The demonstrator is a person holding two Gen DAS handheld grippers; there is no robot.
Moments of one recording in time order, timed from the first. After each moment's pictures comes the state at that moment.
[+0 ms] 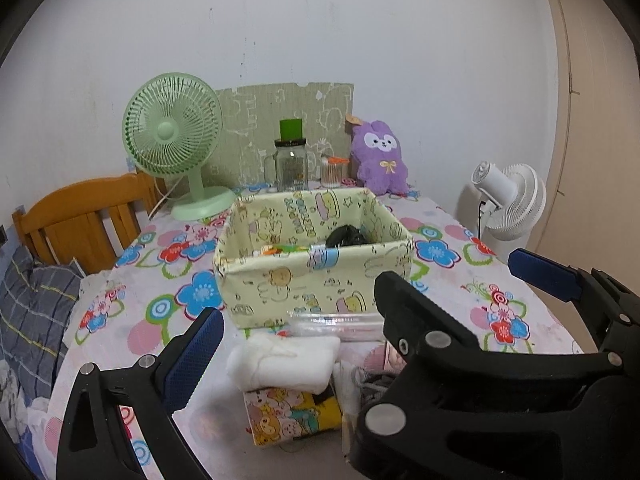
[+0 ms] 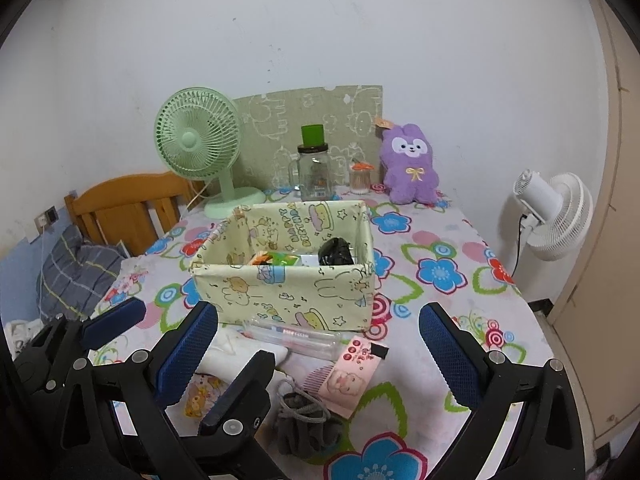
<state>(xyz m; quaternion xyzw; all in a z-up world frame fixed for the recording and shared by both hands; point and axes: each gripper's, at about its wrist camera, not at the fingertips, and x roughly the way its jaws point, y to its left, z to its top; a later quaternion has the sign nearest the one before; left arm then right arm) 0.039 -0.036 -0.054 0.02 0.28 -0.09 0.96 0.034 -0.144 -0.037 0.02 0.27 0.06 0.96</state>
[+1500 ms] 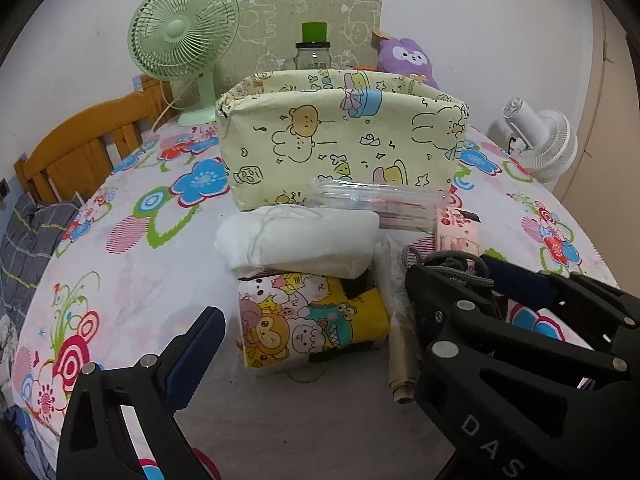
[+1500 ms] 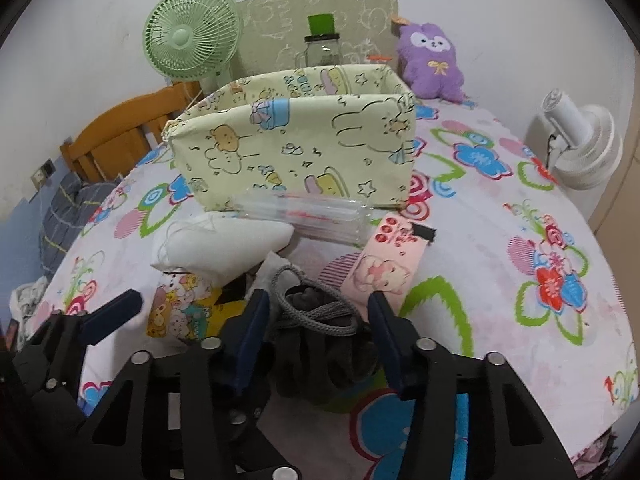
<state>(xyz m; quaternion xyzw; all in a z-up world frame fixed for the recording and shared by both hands) 0.046 -0.024 -0.137 0.02 0.39 -0.06 0.92 0.052 -0.128 -0.132 0.03 0.41 0.09 0.91</state>
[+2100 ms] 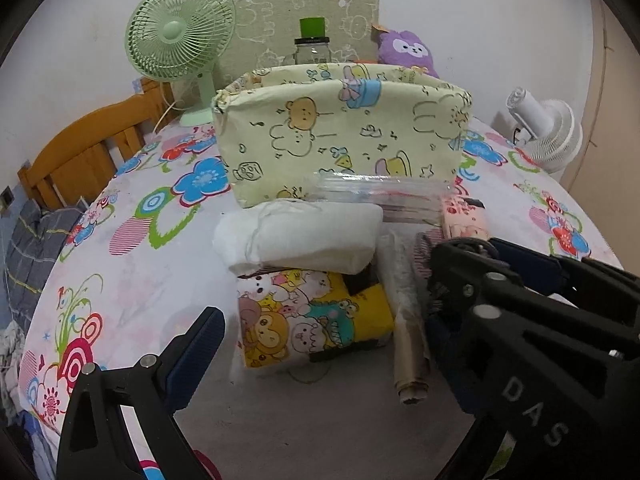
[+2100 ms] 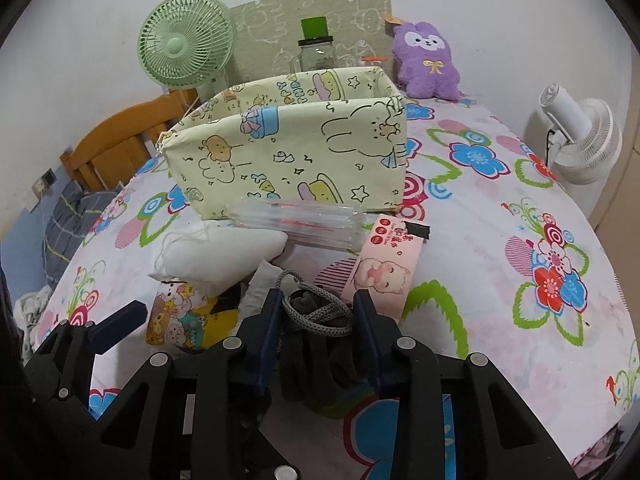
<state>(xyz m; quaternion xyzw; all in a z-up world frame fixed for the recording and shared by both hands) 0.048 -0.028 -0.142 0.03 0.40 -0.04 0.92 0.054 -0.136 -0.129 0.04 0.40 0.08 0.91</state>
